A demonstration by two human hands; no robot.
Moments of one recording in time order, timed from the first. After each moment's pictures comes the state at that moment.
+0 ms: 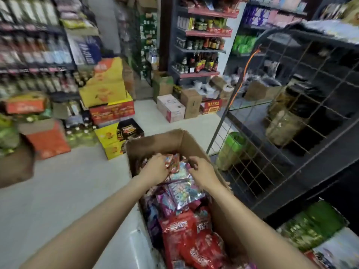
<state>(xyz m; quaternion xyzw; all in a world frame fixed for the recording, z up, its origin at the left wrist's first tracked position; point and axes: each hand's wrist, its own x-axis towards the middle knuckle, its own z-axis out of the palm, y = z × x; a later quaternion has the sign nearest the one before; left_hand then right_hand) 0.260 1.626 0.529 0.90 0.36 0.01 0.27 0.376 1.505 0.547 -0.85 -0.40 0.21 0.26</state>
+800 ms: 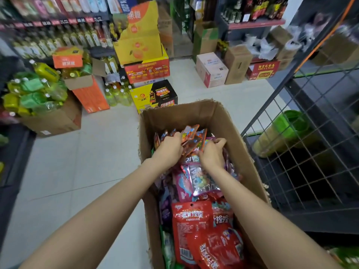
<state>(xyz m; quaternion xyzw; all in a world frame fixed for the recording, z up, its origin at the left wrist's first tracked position) 0.276 1.643 0.482 0.87 0.43 0.02 0.25 0.395 1.581 0.438 -0.89 -0.33 0.24 0.23</state>
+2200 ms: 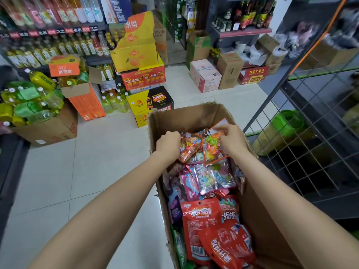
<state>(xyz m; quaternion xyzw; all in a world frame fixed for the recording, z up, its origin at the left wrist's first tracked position) 0.266 1.657 0.493 0.86 0.48 -0.04 0.13 0.412 1.572 0.510 -0.85 -0.35 0.21 0.32</state>
